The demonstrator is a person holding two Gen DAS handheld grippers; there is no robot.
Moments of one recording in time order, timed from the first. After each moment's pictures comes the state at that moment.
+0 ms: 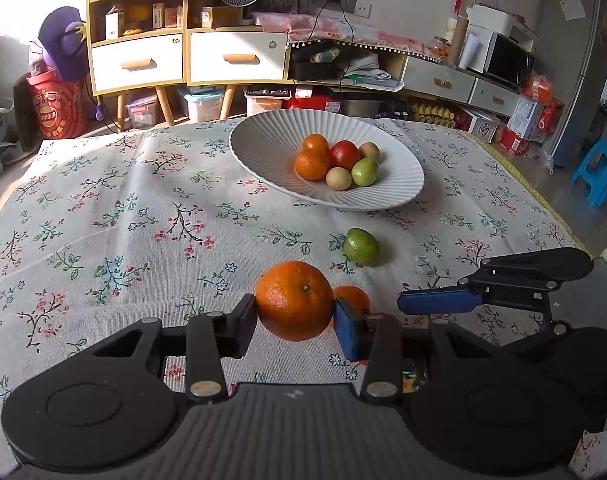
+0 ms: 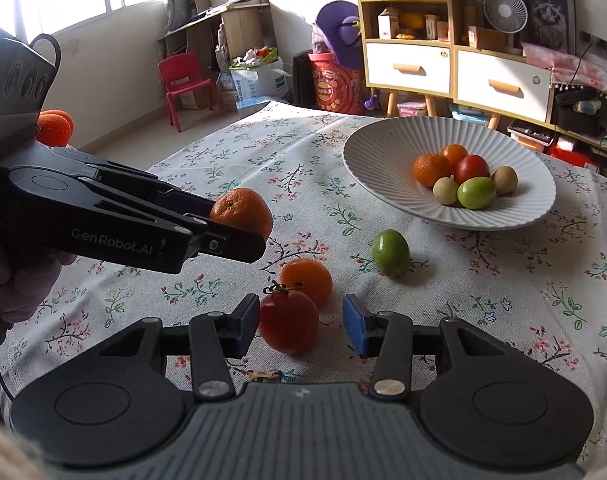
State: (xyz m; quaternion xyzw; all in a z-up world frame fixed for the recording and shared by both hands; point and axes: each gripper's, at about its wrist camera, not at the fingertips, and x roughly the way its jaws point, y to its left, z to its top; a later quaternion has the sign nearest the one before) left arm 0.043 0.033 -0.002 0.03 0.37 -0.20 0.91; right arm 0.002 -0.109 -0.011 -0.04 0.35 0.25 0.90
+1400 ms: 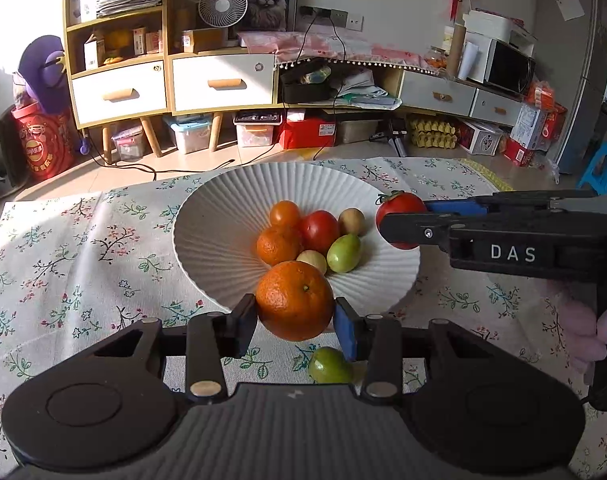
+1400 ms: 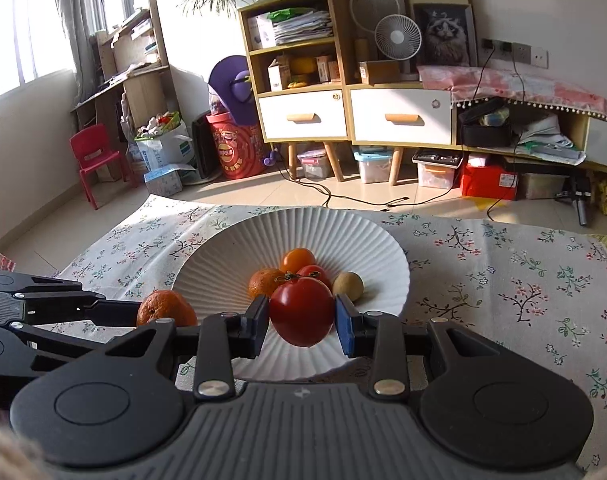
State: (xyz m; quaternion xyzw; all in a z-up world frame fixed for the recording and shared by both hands) left arm 0.111 -0.027 0.009 0.05 0.35 -0.20 0.92; right arm 0.086 -0.182 0.023 0.03 0.30 0.13 0.95
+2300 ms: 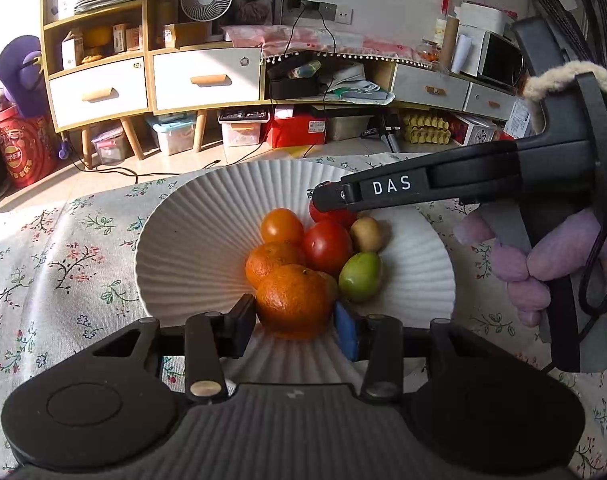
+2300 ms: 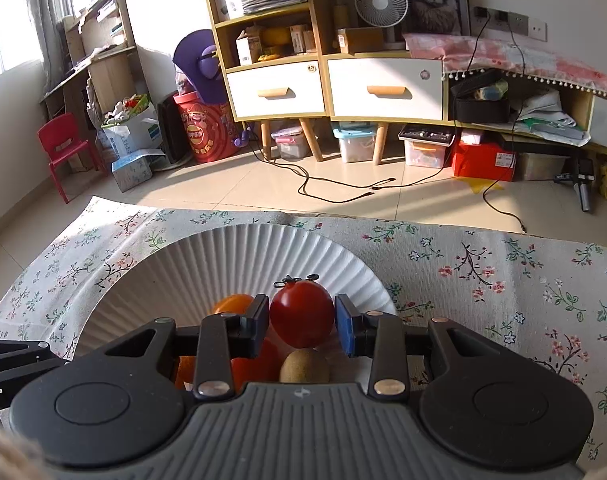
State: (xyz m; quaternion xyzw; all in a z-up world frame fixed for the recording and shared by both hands) left arm 0.147 -0.038 -0.008 0.05 0.34 -0.22 0.91; right arm 0.150 -0.189 0.008 0.04 0.34 0.10 0.93
